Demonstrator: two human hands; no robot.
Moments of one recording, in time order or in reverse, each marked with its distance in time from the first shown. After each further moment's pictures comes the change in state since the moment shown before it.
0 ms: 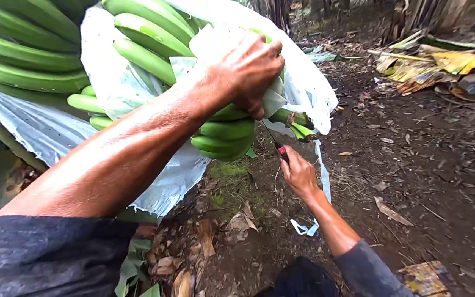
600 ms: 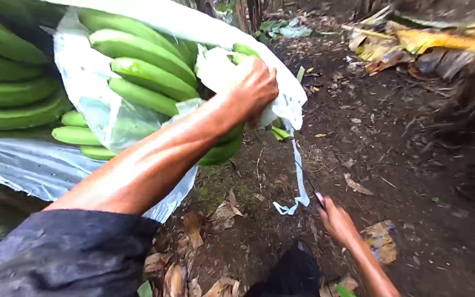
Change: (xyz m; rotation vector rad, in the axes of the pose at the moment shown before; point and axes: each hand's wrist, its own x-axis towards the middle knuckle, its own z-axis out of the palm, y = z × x) left_hand 0.075 0.028 0.060 -0.035 -0.162 0.009; right_hand -0.138 0.087 -0.121 -0.198 -0.815 0.840
